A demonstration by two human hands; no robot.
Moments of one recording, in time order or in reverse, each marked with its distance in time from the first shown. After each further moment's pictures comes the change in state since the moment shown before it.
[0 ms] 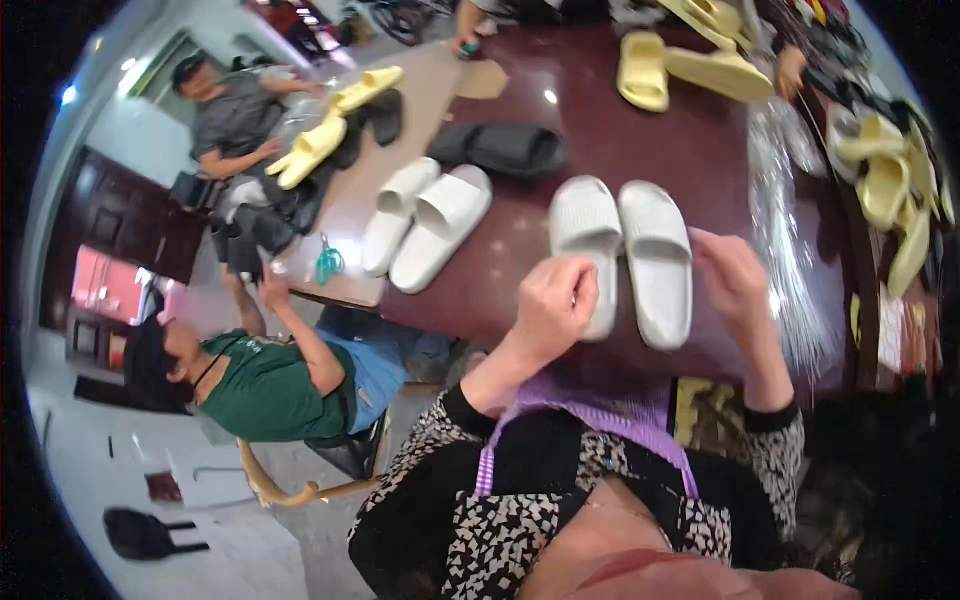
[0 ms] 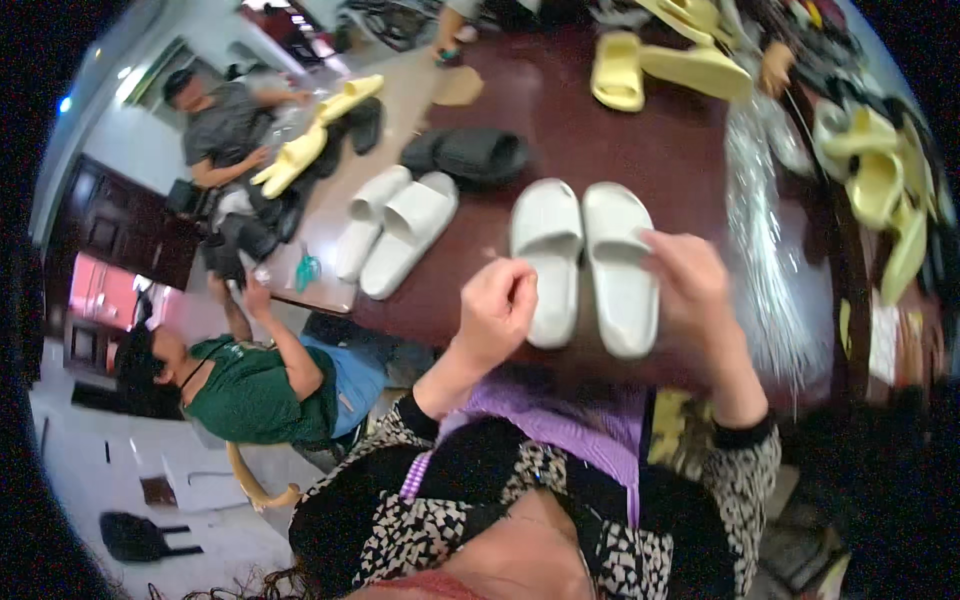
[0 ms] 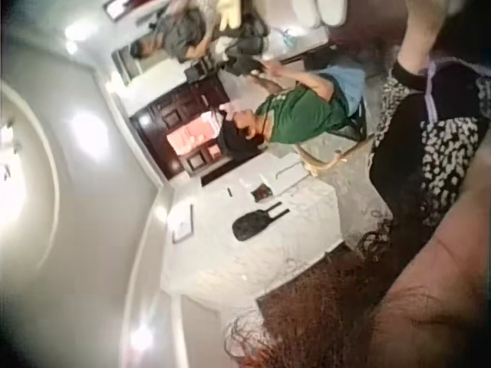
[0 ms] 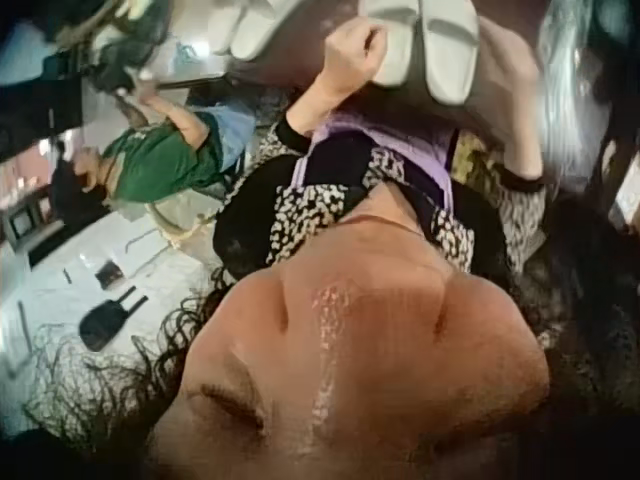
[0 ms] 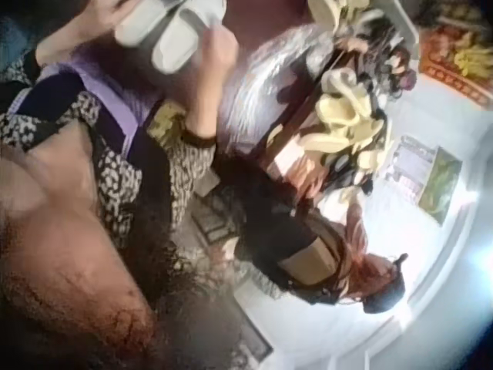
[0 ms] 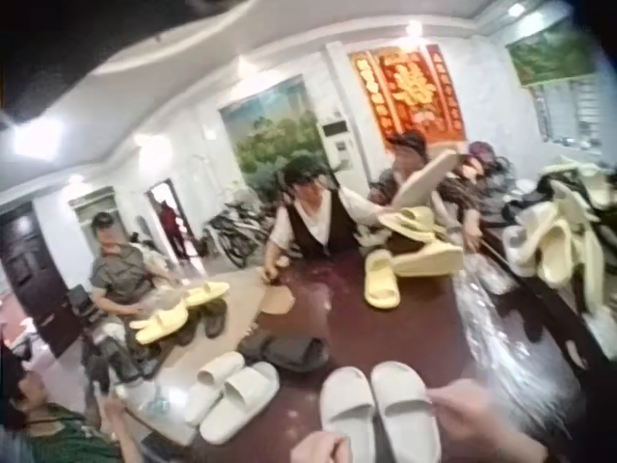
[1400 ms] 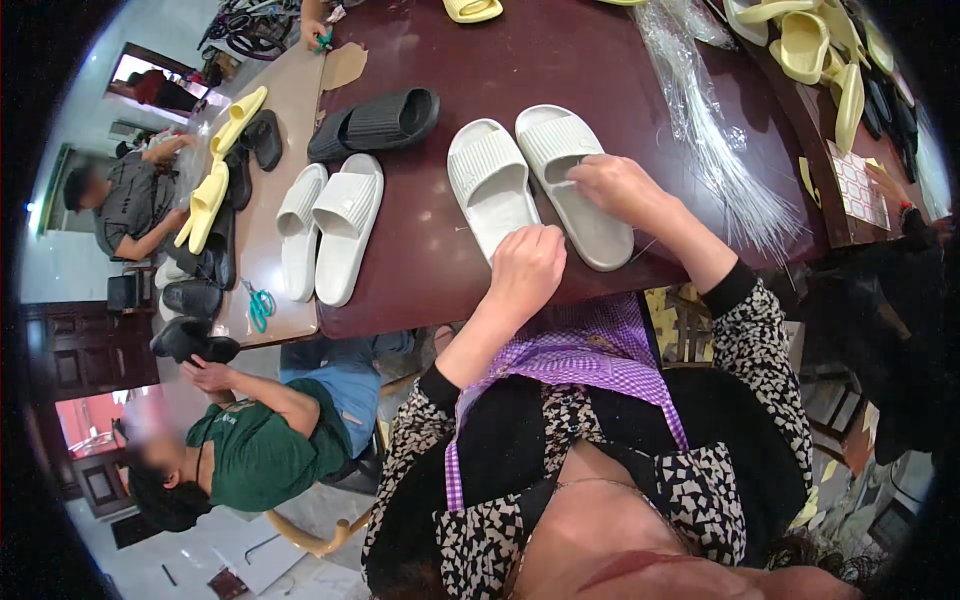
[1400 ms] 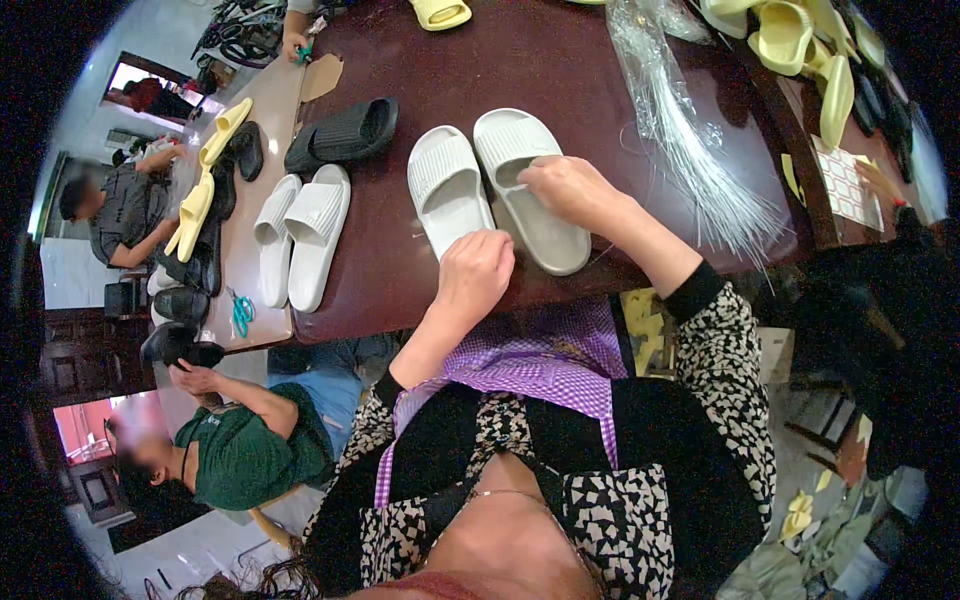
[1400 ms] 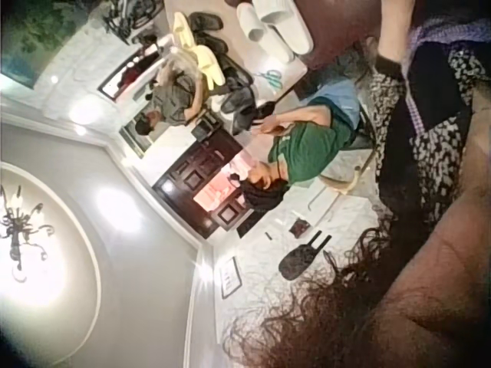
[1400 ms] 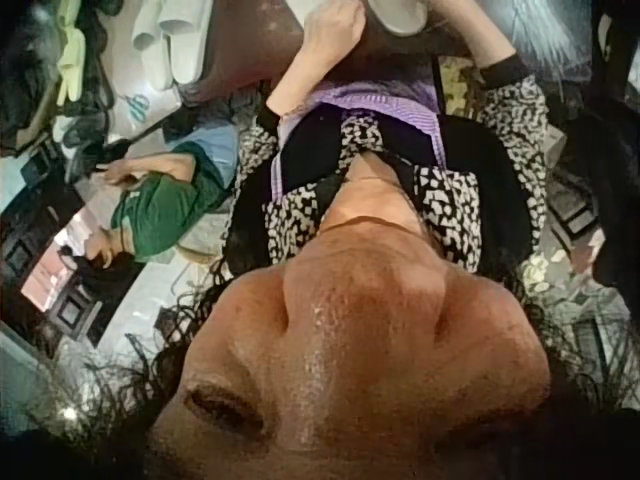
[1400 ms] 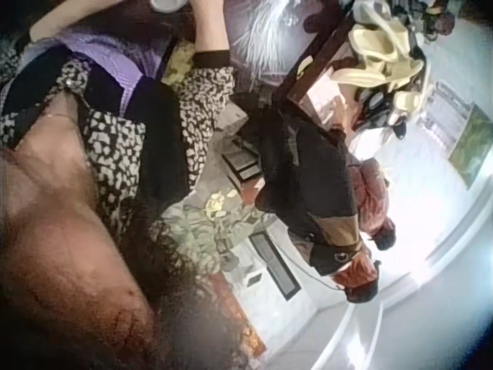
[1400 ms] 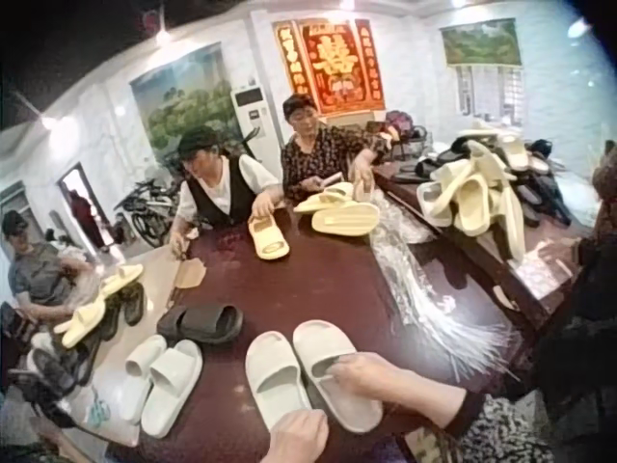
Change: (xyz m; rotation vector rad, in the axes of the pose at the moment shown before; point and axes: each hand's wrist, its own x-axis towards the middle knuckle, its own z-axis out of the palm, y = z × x) left_hand -0.023 -0.027 0.096 0.136 -0.473 0.102; right_hand -0.017 0.094 0.064 -0.119 -0.434 0.164
